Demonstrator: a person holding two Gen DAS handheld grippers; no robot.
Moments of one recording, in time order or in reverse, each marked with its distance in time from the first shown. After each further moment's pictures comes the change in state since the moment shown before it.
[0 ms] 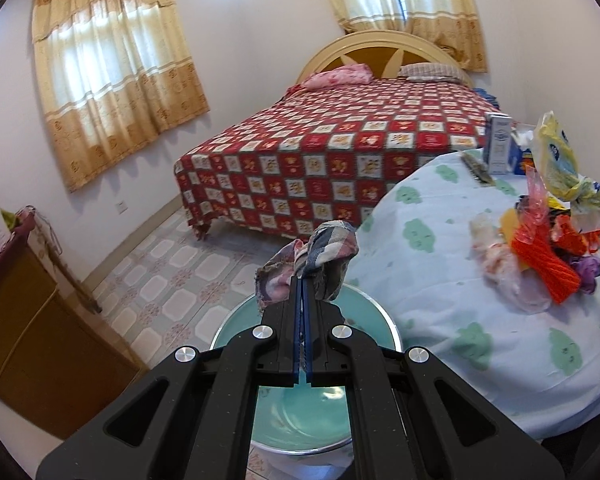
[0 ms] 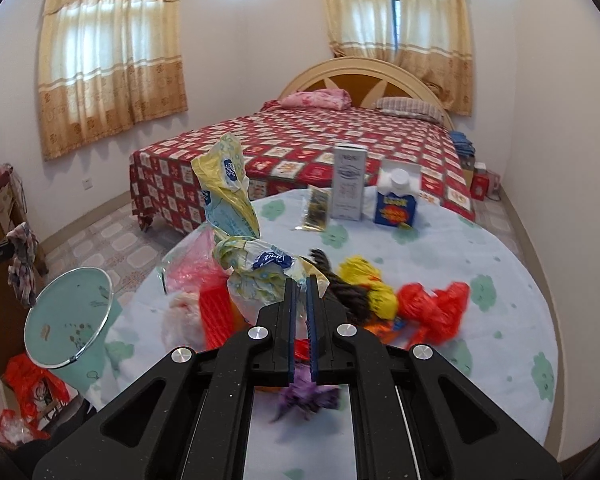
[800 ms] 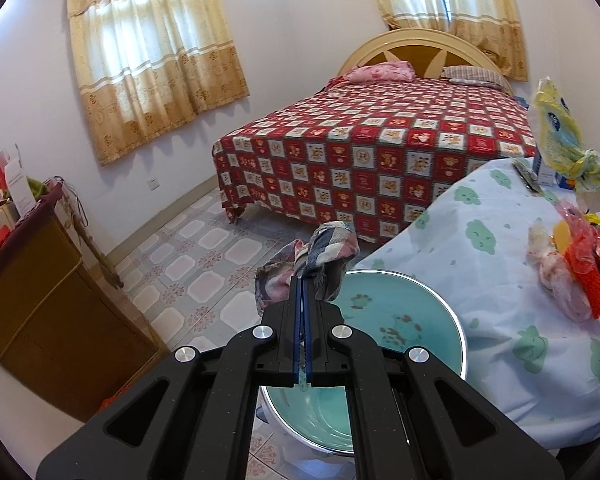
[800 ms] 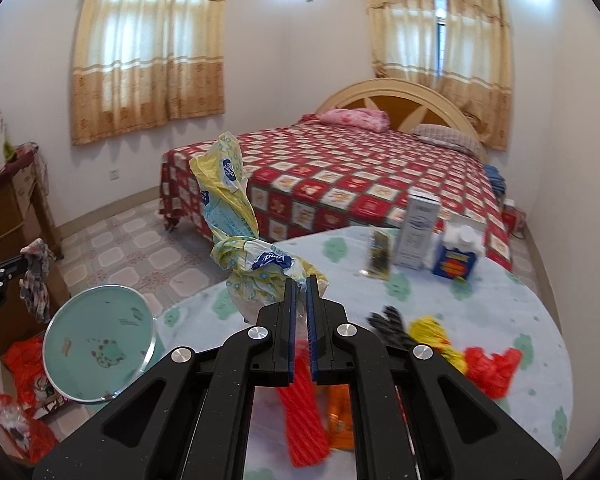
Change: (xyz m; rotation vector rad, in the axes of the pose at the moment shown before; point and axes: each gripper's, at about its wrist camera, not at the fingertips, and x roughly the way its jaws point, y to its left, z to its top) left arm 0.014 0.058 -0.010 -0.095 0.029 0.106; right arm 0.018 0.088 0.042 -0.119 -0.048 0.086
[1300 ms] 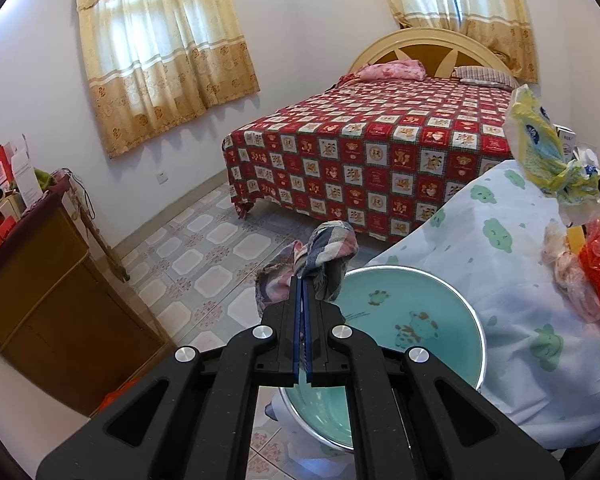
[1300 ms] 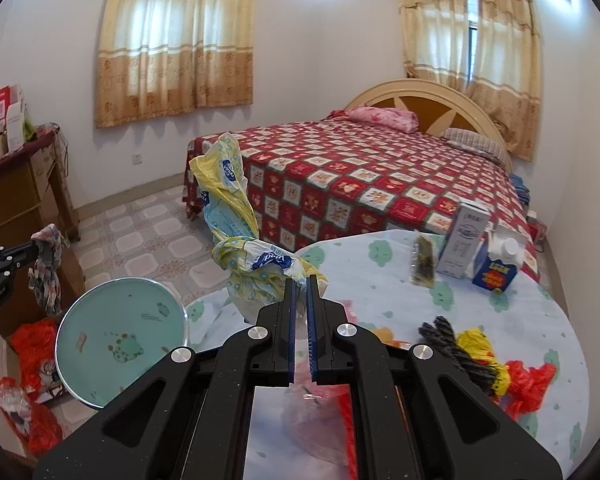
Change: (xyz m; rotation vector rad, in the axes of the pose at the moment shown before) left arm 0.008 0.016 -0.005 -0.019 0.013 0.021; right arm 0.026 0.041 0.002 -0.062 0.028 0.070
